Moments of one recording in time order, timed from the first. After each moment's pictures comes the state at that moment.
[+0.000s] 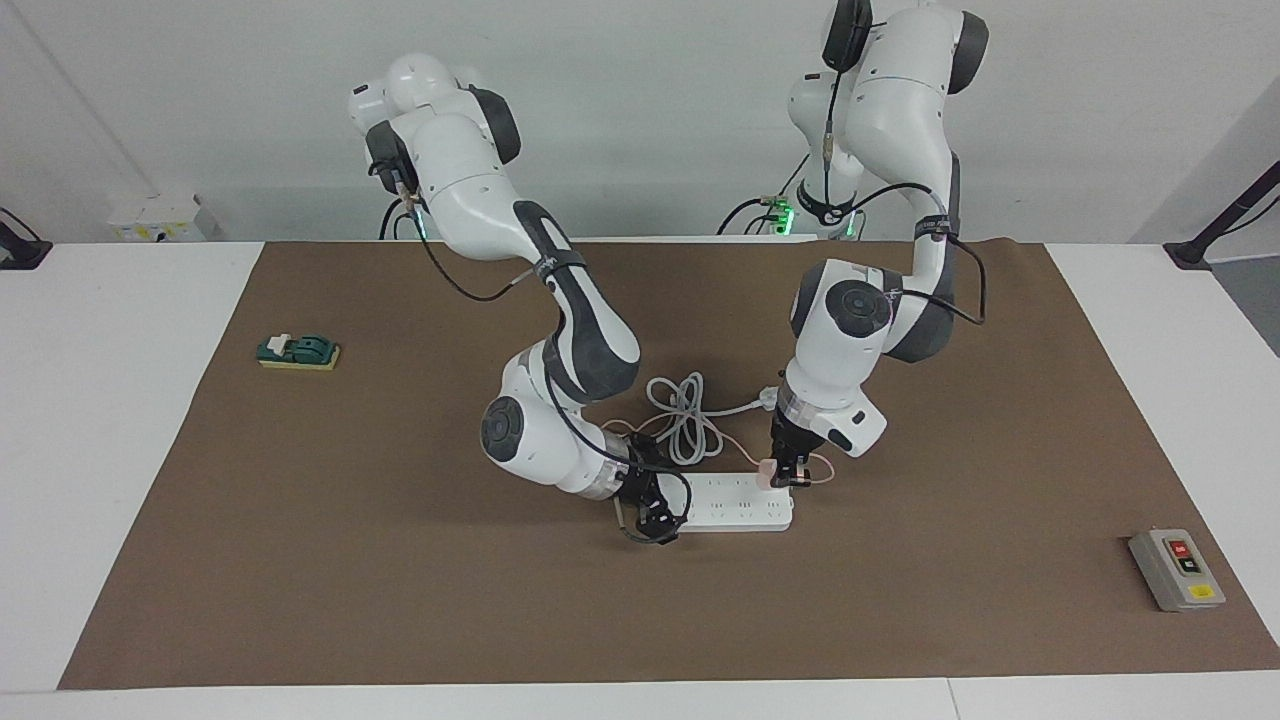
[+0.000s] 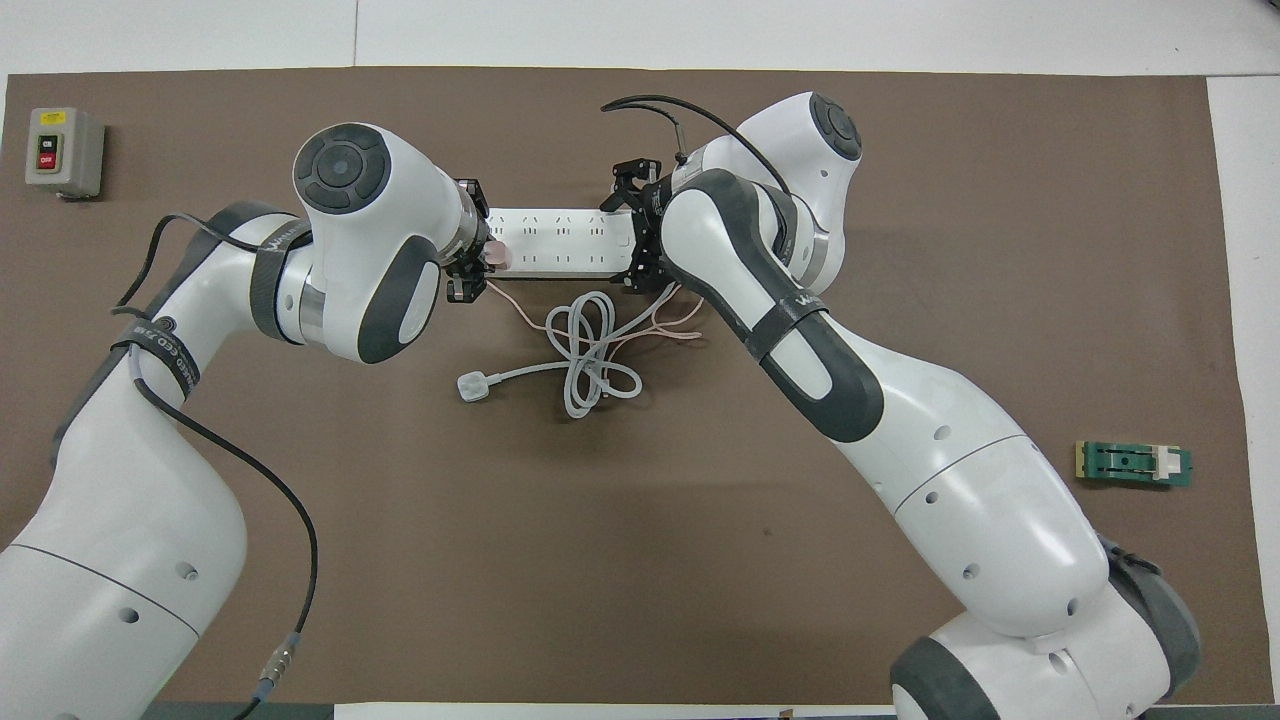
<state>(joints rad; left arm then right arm) -0.30 0.50 -0.12 -1.64 0.02 2.26 -1.86 0.35 0.95 0.07 -1.08 0.69 2.12 1.44</state>
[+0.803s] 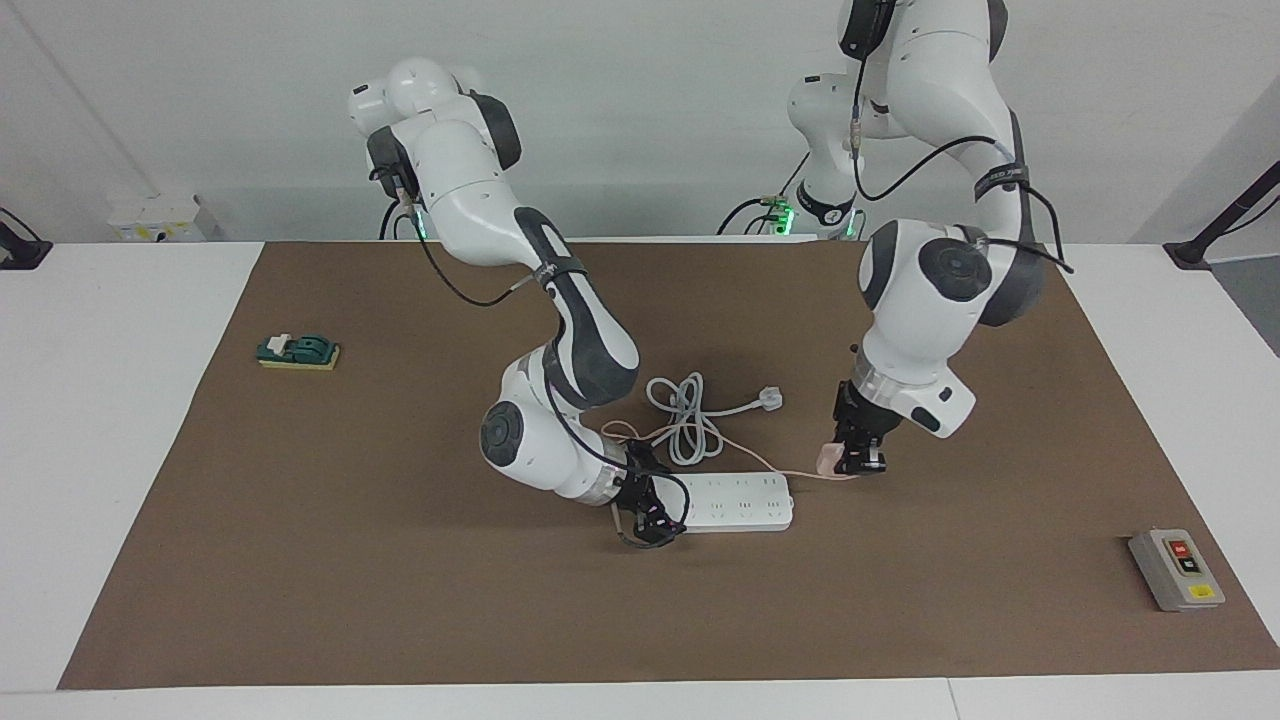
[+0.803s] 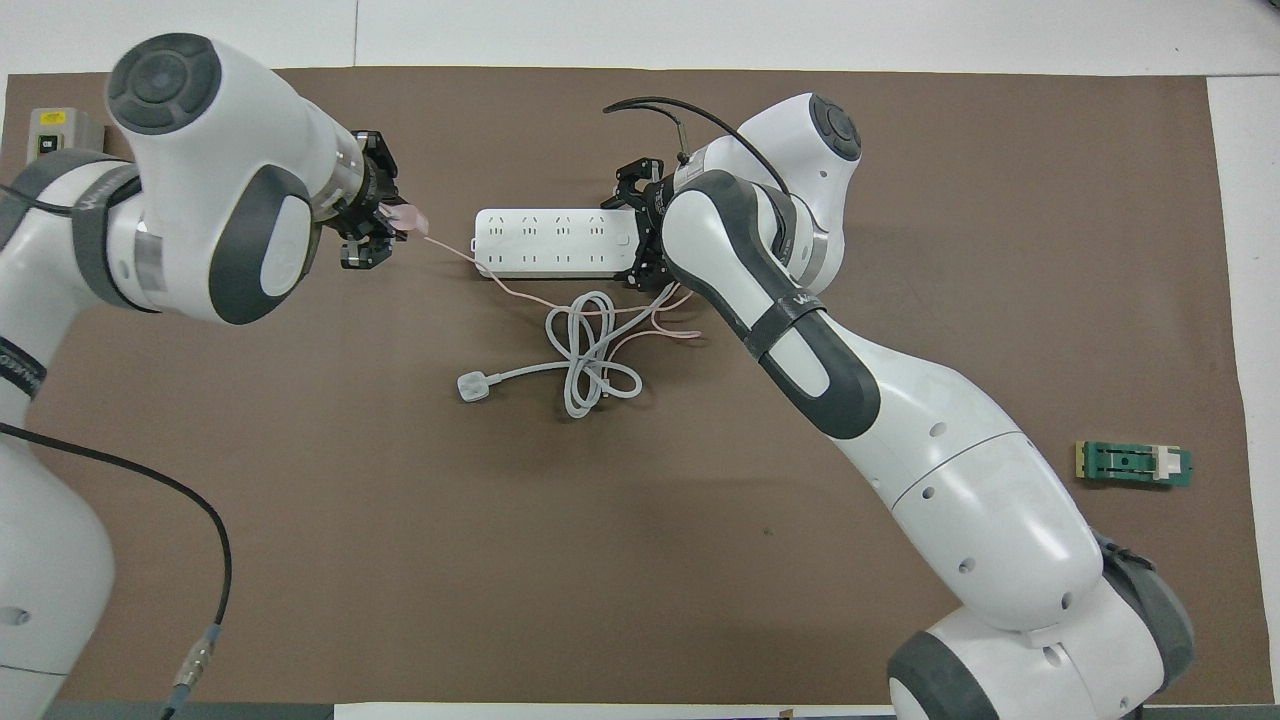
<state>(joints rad) -0.17 0.39 -0.11 -1.55 0.00 2.03 -1.69 0.35 0.97 0.07 -1.07 0.68 2.13 1.43</state>
